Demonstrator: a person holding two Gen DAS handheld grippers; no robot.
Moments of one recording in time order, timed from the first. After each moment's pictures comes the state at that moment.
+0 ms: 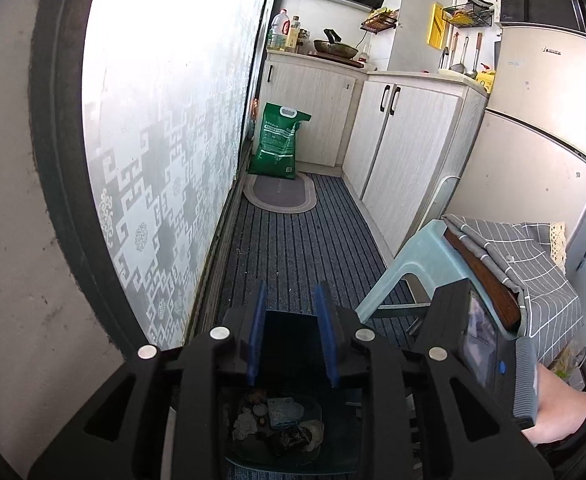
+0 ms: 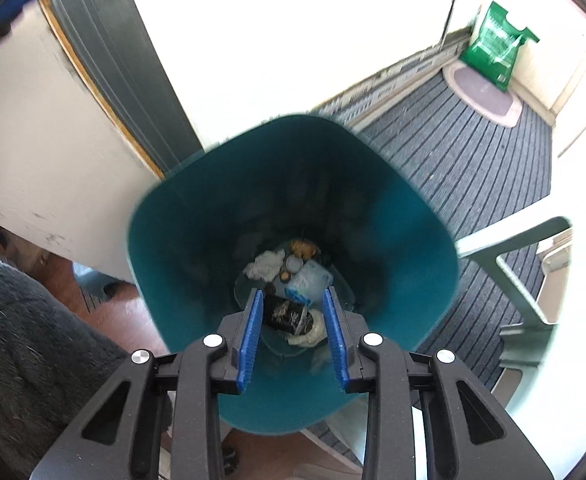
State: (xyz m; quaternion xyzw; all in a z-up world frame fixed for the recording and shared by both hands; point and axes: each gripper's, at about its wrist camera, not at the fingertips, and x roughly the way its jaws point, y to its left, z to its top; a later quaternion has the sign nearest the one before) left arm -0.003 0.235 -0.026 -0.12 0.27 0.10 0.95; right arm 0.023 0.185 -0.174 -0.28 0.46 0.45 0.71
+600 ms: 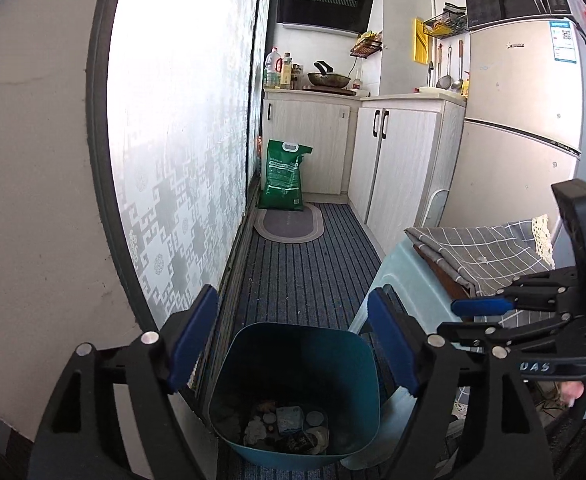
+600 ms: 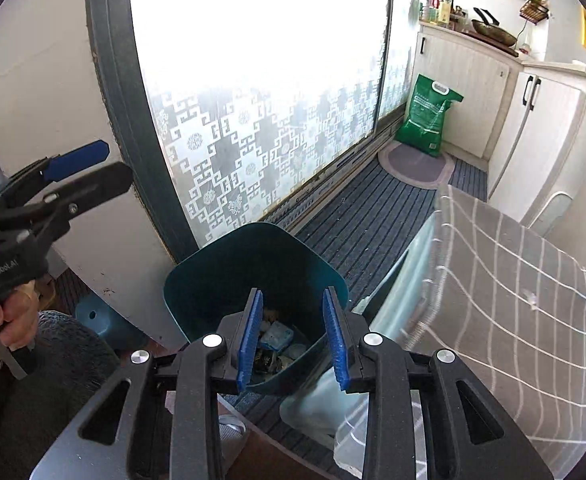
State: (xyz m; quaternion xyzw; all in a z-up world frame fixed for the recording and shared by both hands) left arm -0.047 0.176 0.007 -0.06 0.22 0.13 0.96; right arm -0.013 0.071 -0.046 -0.19 0.33 0.43 0.82
